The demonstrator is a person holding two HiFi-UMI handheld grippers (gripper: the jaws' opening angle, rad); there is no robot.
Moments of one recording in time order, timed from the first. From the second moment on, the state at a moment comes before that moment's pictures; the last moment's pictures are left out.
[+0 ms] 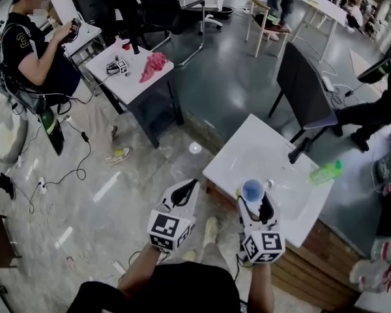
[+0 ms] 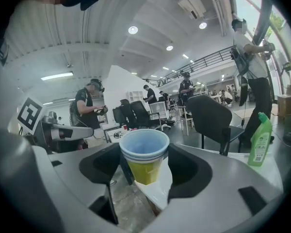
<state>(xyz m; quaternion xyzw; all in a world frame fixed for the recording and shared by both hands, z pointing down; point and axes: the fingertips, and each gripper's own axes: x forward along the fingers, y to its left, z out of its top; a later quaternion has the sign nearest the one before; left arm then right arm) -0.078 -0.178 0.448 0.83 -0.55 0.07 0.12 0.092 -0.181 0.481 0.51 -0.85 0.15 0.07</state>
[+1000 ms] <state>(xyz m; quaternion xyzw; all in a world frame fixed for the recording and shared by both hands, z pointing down) -0.080 -0.252 0.509 0.80 -0.57 0.11 0.16 0.066 -0.277 0.544 0.45 -0.88 0.15 0.08</state>
